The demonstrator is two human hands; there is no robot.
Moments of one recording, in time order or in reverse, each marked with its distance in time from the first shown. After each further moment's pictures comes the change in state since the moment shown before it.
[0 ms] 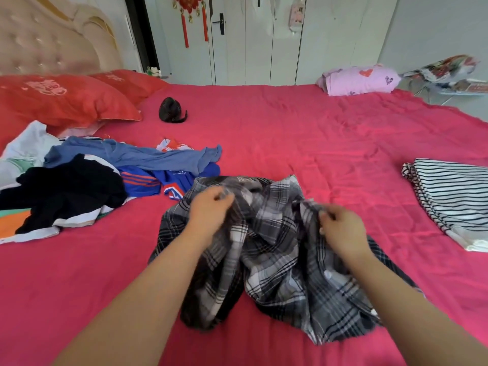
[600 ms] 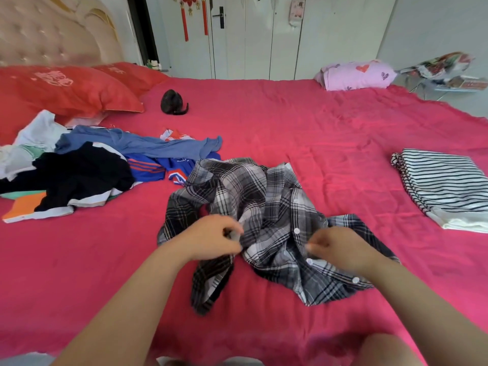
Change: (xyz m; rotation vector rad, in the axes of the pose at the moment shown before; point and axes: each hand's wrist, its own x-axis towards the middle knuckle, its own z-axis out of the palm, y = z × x) left_hand -0.086 0.002 -0.036 0.669 -0.561 0.123; right_hand -0.064 0.011 -0.039 -0.345 -0.584 -0.191
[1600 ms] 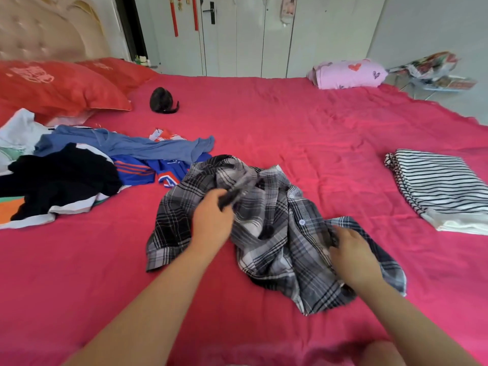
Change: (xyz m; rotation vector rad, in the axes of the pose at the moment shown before) left_hand 0.058 0.007 0.021 -0.412 0.698 -0.135; right_hand 0.010 0.035 0.035 0.065 0.373 0.301
